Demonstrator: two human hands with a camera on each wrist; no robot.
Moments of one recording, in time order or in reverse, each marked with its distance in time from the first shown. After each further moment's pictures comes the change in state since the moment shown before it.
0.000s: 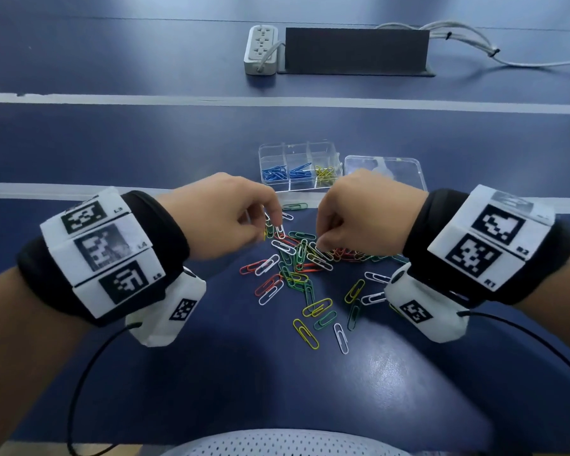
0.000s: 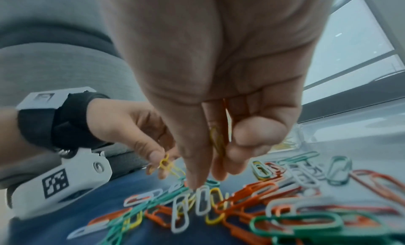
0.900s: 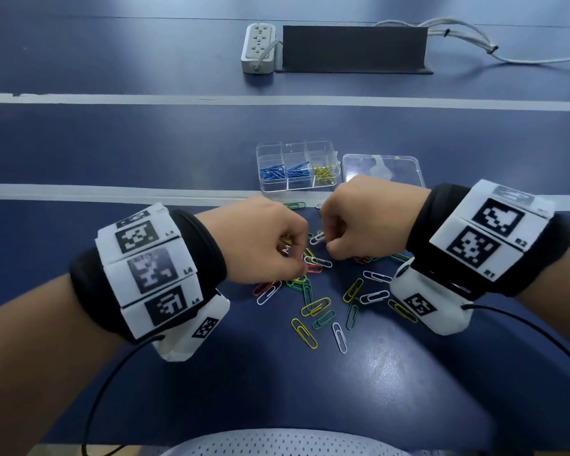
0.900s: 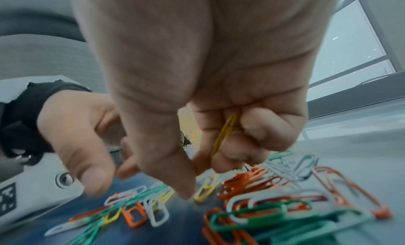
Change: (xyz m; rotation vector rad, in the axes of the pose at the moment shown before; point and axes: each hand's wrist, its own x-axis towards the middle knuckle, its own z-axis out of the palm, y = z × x) left_hand 0.004 0.027 0.022 0.164 -0.072 0.071; right_hand -0.004 0.005 0.000 -0.046 -0.088 0.002
